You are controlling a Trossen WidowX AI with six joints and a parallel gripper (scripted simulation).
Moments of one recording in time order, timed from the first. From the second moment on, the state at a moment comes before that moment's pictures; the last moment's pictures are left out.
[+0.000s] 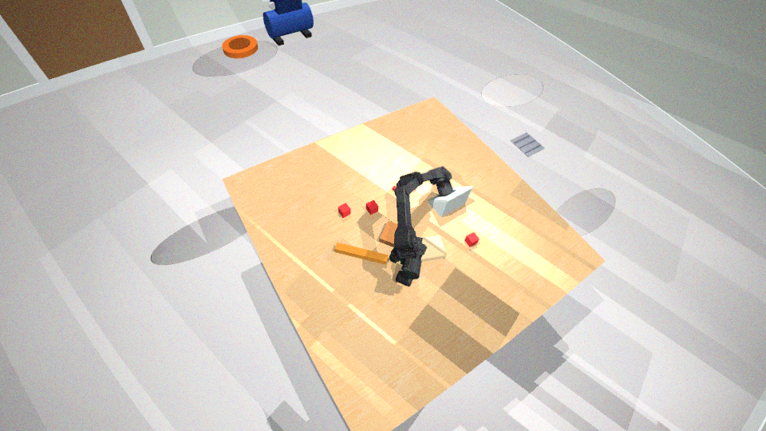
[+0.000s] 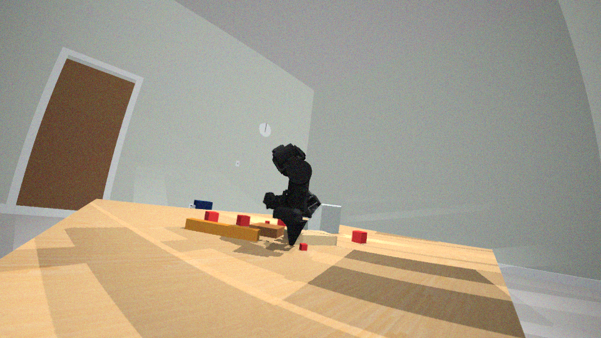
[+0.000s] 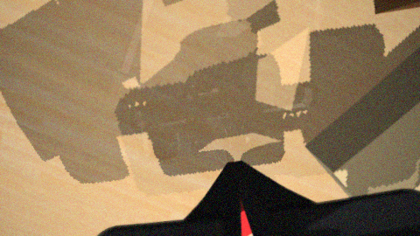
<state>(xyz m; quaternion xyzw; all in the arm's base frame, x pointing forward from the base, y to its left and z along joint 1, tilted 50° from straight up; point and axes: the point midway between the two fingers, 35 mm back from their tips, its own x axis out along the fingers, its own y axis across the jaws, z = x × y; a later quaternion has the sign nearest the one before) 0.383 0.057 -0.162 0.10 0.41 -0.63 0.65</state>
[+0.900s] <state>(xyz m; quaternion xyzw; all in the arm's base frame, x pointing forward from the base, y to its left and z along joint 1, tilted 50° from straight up) 0.378 0.071 -0.173 0.10 0.41 -0.63 0.66</state>
